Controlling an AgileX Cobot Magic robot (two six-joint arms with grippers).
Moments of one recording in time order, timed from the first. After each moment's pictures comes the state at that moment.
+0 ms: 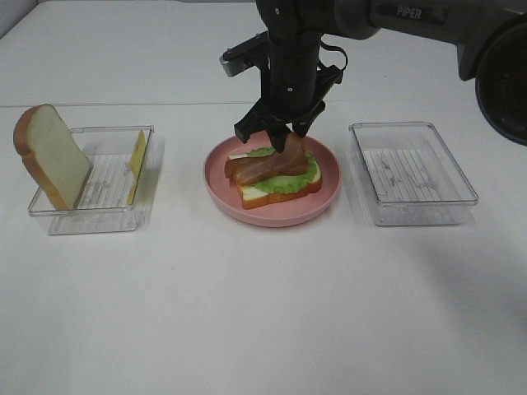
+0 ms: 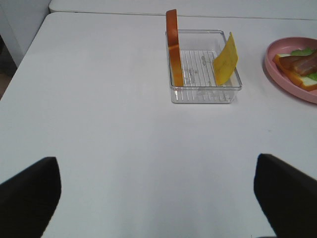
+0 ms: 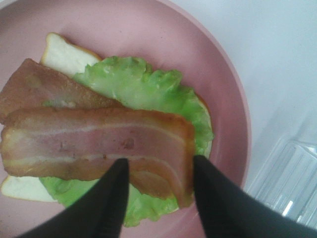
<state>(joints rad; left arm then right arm) 0.05 -0.01 -0.52 -0.01 1.08 -0.03 0.57 2.39 -2.08 -0.27 1.05 0.00</state>
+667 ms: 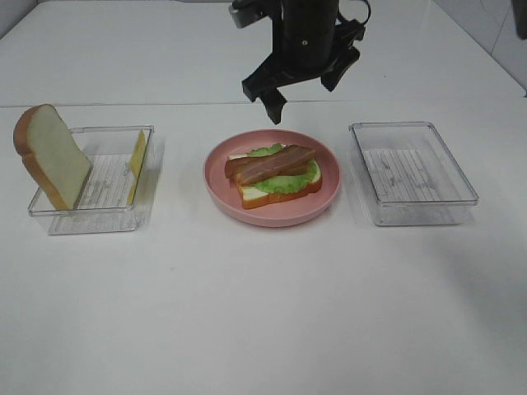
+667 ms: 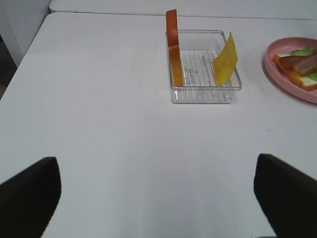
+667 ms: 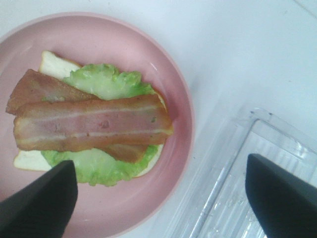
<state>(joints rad) 0.05 -0.01 -0.52 -0.01 1.08 -0.03 0.57 2.25 -2.08 -0.31 1.13 0.04</state>
